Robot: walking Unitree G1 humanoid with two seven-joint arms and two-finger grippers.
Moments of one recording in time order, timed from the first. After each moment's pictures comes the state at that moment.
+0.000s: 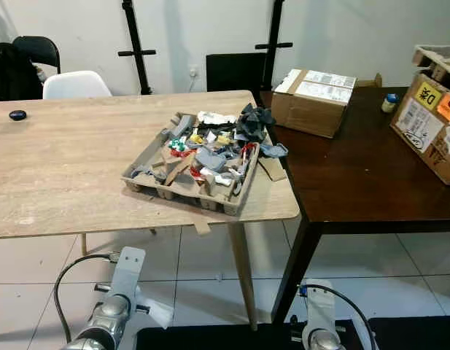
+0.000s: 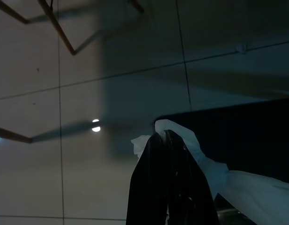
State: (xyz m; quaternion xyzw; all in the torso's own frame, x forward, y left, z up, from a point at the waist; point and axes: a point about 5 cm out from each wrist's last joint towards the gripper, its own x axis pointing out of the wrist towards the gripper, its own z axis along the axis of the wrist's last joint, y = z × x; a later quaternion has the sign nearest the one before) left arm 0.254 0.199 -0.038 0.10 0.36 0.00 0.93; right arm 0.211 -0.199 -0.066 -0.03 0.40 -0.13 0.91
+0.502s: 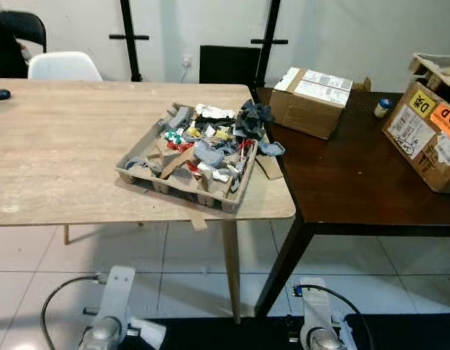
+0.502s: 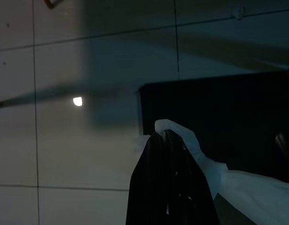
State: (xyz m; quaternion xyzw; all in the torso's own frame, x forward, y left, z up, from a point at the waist) left arm 0.222 0.210 -0.057 0.09 0.39 0.02 0.92; right arm 0.213 -0.201 -0.064 -0.05 0.40 -0.08 0.91
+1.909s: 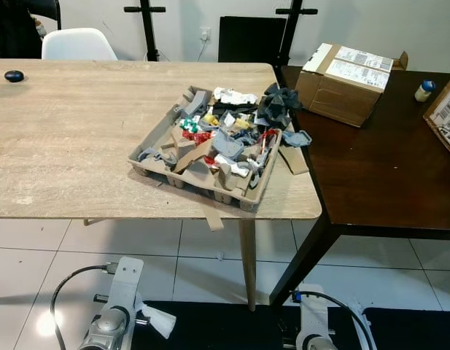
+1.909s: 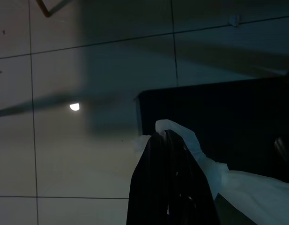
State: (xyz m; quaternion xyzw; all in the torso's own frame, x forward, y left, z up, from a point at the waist) left arm 0.238 0.197 -0.046 0.08 0.35 -0.02 0.93; right arm 0.203 -0.191 -0.070 0.00 0.39 -0.04 0.92
